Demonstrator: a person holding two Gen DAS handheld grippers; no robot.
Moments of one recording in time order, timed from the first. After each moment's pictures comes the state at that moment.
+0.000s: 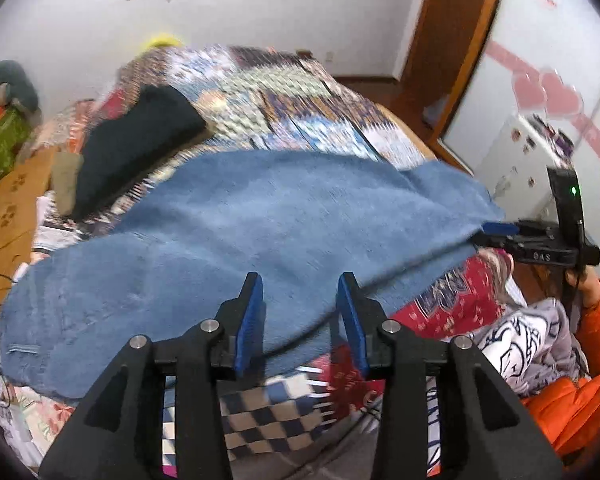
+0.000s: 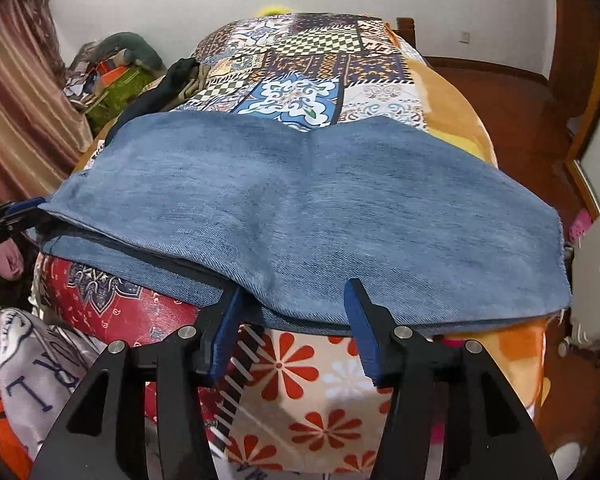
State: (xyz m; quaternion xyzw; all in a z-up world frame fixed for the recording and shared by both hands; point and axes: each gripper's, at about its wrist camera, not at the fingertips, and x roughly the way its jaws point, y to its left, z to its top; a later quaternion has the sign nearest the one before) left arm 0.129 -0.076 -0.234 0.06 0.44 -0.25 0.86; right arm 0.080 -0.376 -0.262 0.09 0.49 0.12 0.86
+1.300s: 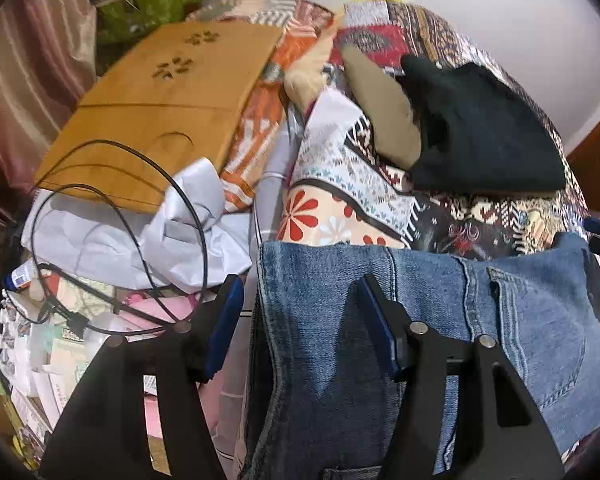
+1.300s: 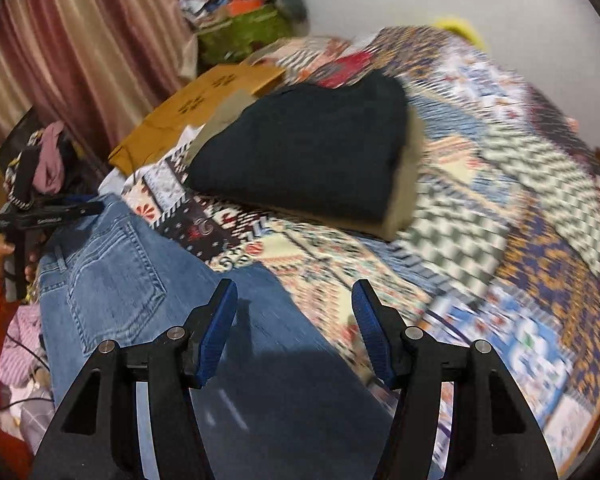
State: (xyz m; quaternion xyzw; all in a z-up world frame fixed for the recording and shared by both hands) left arm 0.284 0.237 -0.336 -0.09 0.53 0.01 0.84; right arm 0.323 -0.122 -0.242 -0.08 0.49 0.35 0.79
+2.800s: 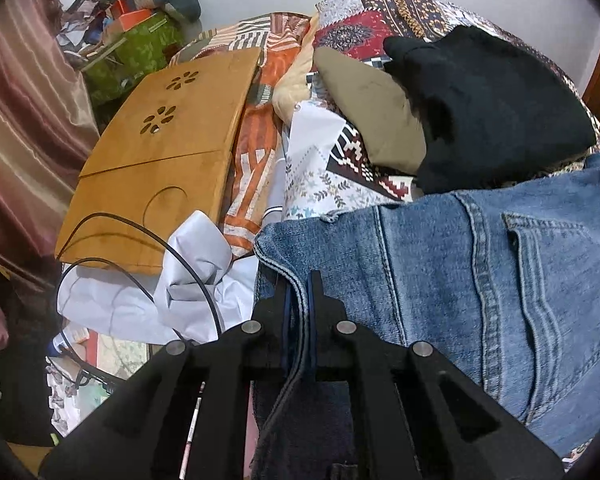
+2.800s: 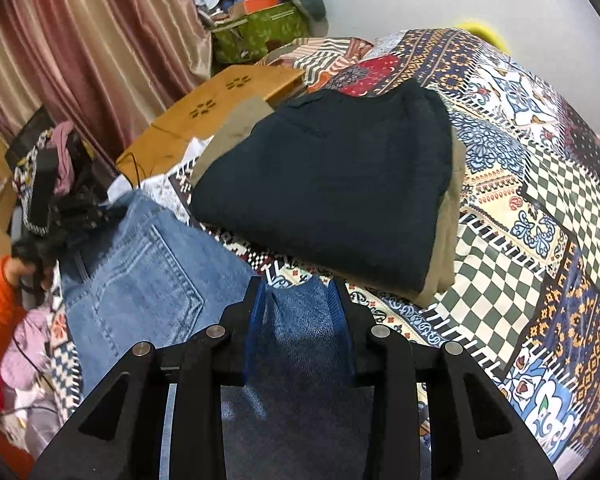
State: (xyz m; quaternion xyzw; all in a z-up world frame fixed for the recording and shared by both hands) left arm 0.320 0.204 -0.347 0.05 0.51 0.04 0.86; right arm 0.361 -0.096 -0.243 -0.07 0.48 0.37 0.79
